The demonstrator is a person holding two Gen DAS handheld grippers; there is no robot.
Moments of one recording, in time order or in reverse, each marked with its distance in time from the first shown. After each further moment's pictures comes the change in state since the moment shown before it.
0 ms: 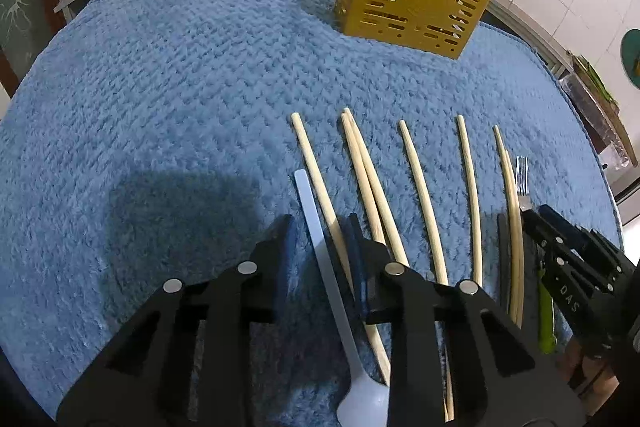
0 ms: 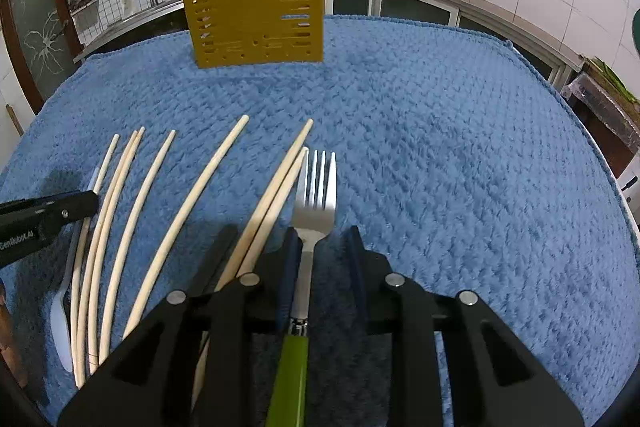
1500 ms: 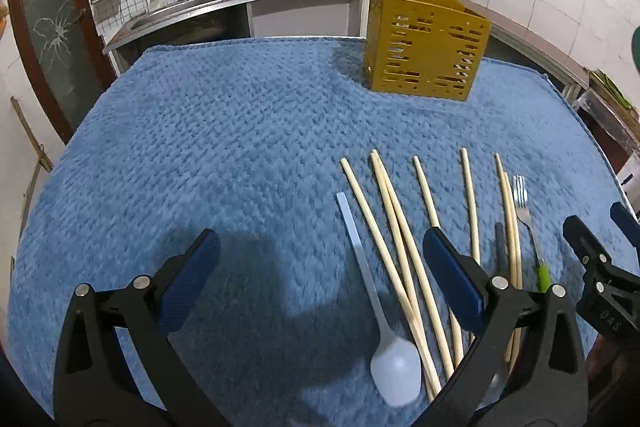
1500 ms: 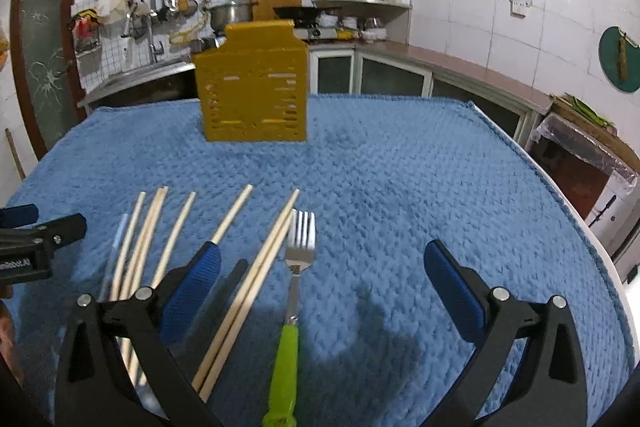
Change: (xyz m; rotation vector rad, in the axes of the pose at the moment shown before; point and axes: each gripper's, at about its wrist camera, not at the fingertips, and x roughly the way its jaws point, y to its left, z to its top) left arm -0.061 -0.003 -0.017 0.018 -0.171 0.157; right arm -0.068 -0.006 -0.007 0.015 -0.245 -0.055
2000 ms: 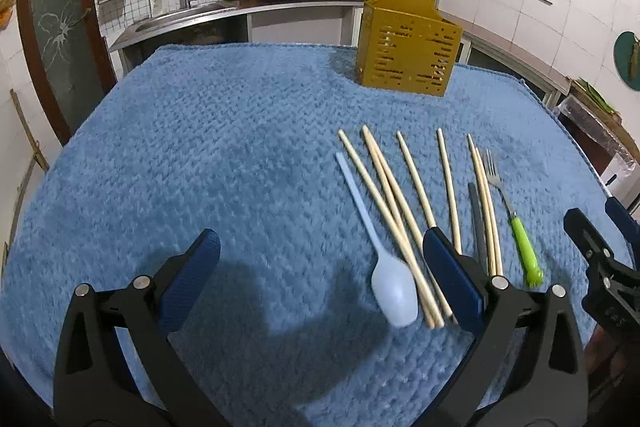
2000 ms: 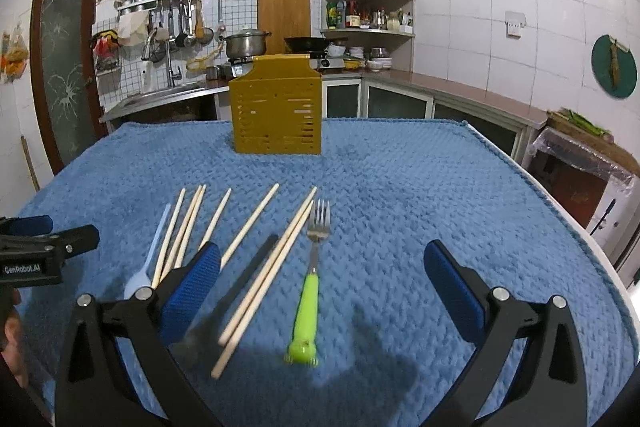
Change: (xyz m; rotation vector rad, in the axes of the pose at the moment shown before) left arm -0.052 0.014 -0.052 -0.001 -0.071 -0.040; right arm -0.065 0.002 -0.034 -0.002 -0.131 0.040
